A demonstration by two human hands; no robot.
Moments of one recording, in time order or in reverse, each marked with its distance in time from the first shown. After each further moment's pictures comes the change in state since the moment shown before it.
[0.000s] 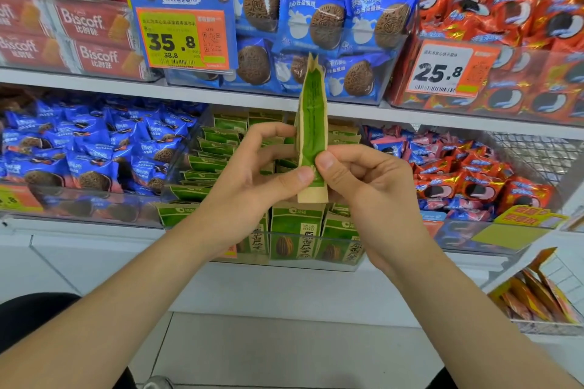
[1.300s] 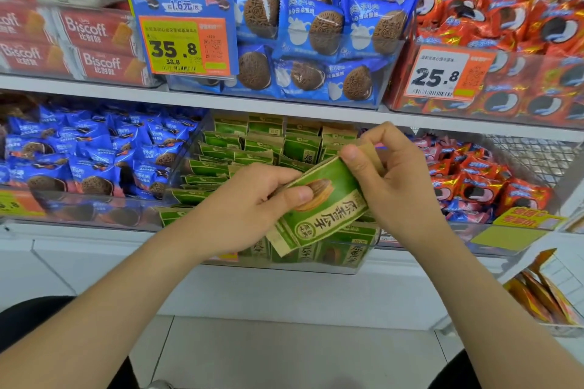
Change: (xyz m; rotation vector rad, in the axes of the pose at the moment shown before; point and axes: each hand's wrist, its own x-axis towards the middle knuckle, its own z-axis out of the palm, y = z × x) left_hand 0.001 0.007 -0.014 0.616 -0.260 -0.003; right_hand 0.027 0.001 -0.037 -0.448 -0.045 -0.180
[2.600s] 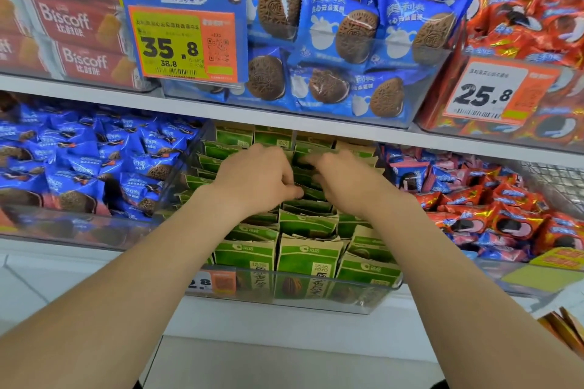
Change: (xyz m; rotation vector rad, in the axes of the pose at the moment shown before) left_hand 0.092 -0.056 -0.027 0.658 0.117 -0.253; right_hand 0.100 0.062 0.058 -0.985 -0.552 -0.083
